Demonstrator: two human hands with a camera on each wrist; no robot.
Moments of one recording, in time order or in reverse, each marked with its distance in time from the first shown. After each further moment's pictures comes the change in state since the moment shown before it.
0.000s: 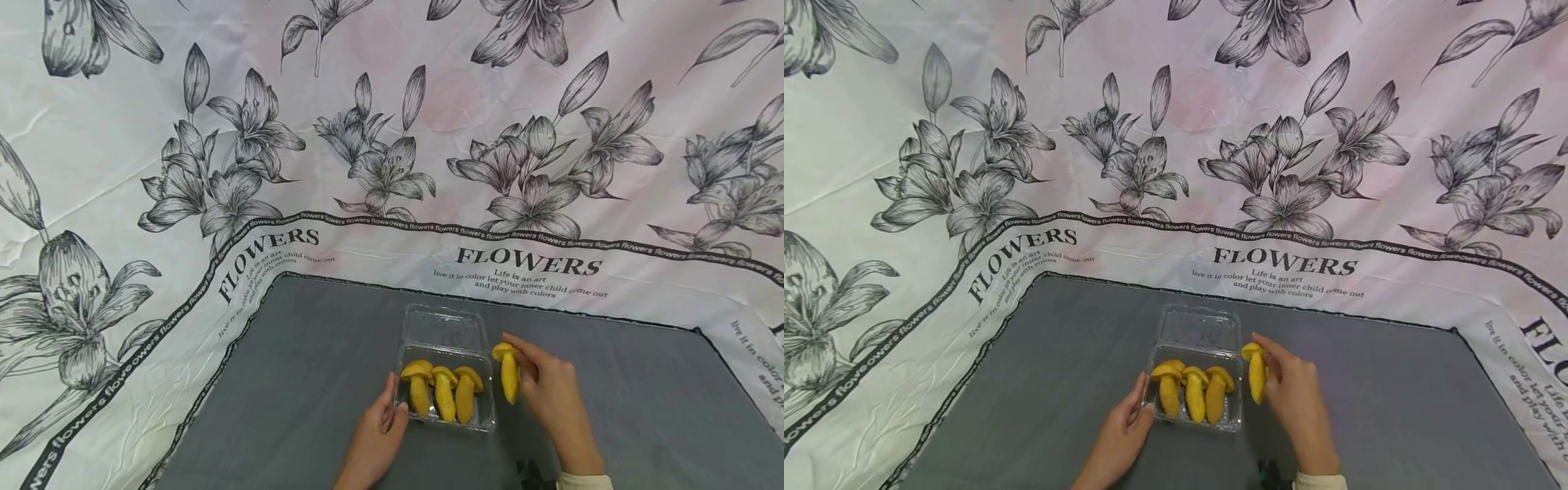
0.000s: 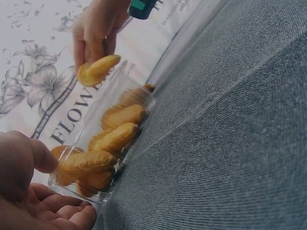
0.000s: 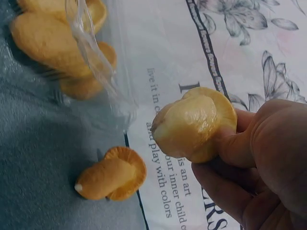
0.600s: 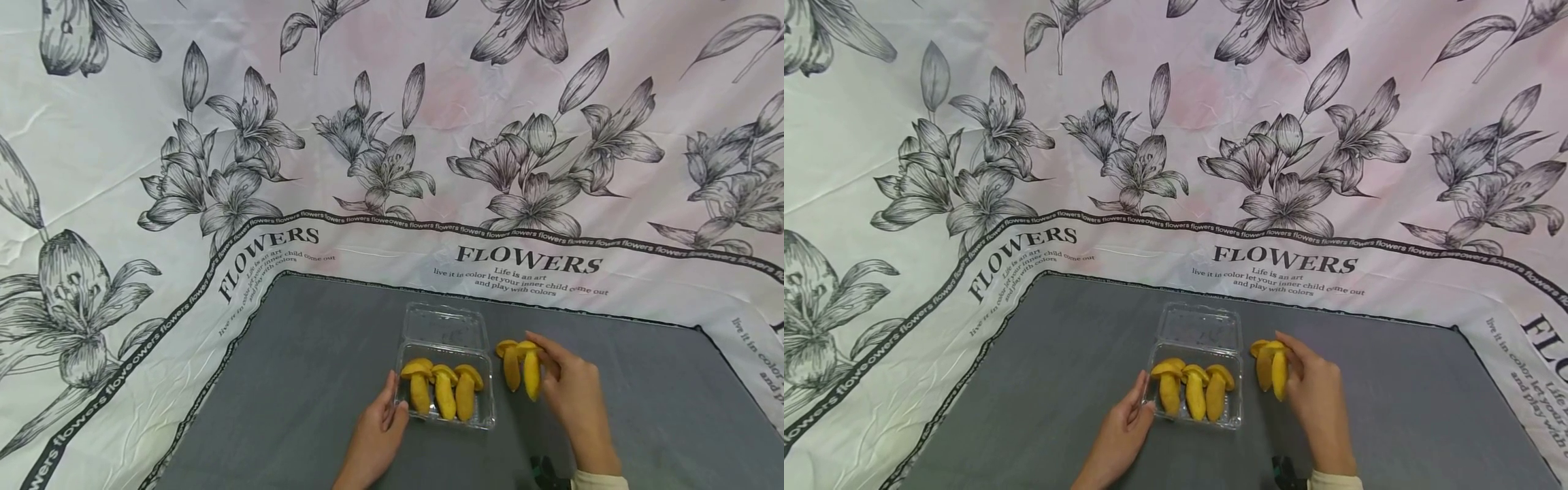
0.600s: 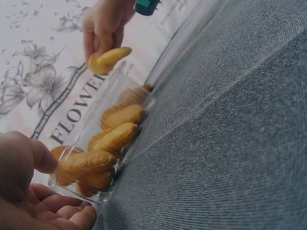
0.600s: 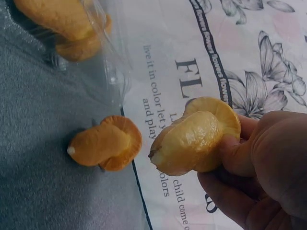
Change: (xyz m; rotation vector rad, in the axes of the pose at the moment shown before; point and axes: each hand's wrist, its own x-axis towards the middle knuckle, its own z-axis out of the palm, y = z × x) left_hand 0.000 0.000 0.001 0.022 0.023 0.044; right_hand -0.001 0.021 -0.014 -0.071 0.089 0.049
